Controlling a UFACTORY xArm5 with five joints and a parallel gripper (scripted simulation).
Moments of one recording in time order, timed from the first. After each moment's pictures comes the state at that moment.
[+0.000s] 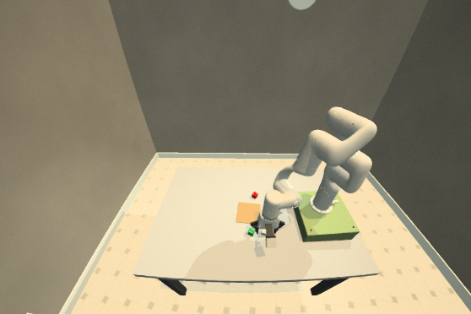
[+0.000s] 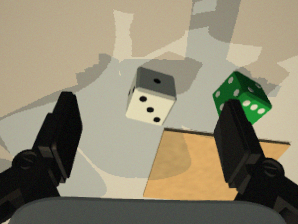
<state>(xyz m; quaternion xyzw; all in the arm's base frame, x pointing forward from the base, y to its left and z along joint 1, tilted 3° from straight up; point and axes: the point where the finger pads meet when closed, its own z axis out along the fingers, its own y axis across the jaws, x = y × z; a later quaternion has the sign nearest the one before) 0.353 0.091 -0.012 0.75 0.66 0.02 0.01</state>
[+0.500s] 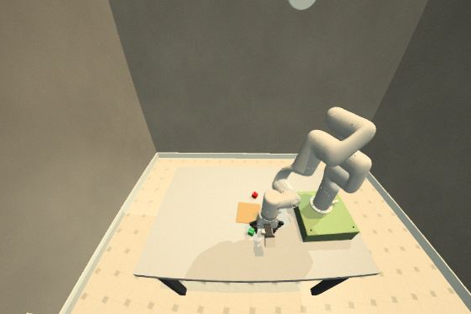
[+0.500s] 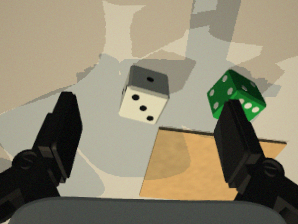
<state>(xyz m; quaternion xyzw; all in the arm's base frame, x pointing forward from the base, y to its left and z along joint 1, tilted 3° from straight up) 0.358 0.089 -0.012 0.75 0.66 0.02 0.01</state>
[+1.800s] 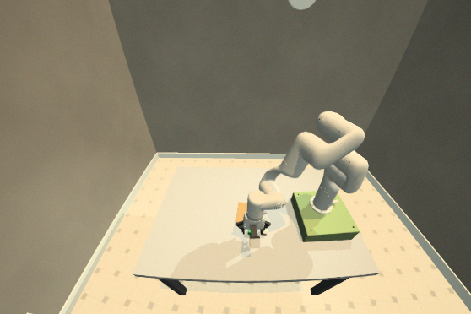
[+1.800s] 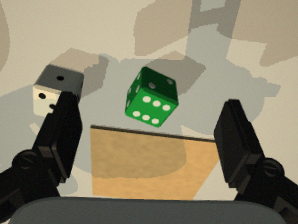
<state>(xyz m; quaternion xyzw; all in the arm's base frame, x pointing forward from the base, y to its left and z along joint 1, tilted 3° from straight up) 0.423 0.084 -0.009 0.75 0.66 0.02 0.01</state>
